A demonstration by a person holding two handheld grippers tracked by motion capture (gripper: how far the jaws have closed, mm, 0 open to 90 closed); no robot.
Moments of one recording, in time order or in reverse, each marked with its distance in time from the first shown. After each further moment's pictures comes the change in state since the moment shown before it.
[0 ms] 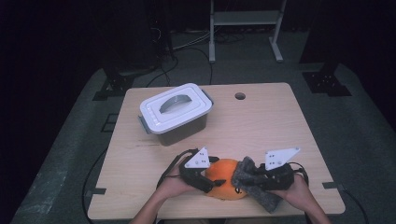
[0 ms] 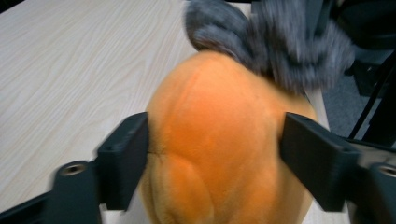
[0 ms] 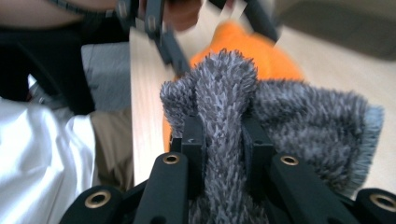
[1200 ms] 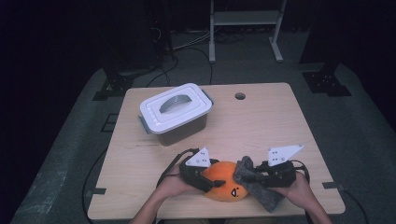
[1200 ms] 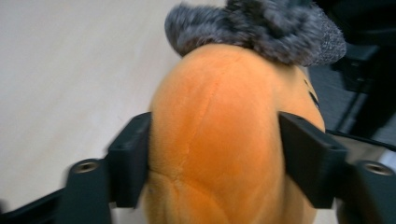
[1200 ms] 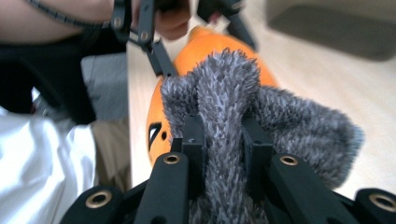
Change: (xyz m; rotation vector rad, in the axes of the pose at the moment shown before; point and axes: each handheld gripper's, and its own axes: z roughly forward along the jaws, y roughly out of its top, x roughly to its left) left arm 0.001 0.002 -0.002 -0.010 0.002 0.000; right arm -0.009 -0.003 -0.005 -0.031 -0.001 0.044
